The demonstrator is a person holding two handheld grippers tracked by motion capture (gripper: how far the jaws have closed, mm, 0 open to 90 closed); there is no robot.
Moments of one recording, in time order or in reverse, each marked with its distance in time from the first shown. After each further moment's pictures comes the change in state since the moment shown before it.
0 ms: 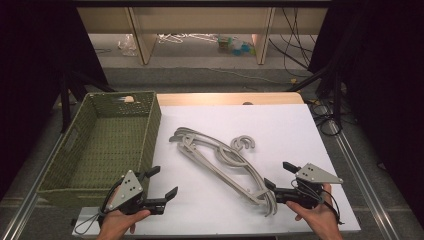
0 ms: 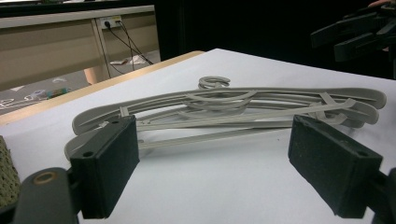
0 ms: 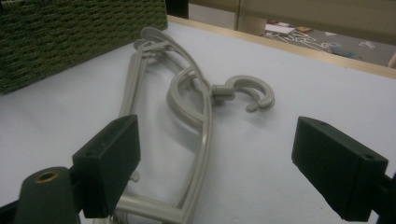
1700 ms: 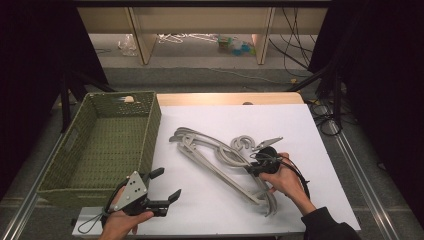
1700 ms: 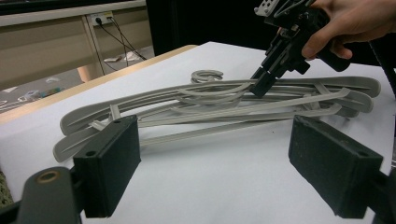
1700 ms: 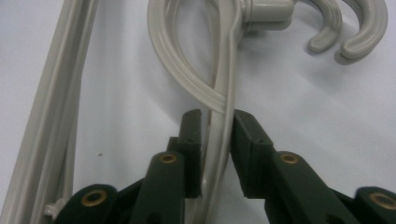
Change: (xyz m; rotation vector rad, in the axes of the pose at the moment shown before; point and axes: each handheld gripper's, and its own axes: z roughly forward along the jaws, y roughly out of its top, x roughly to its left) left arm -0.005 -0.001 0.005 0.021 -0.027 0.031; right arm -0.015 0.026 0.116 0.535 0.094 0.007
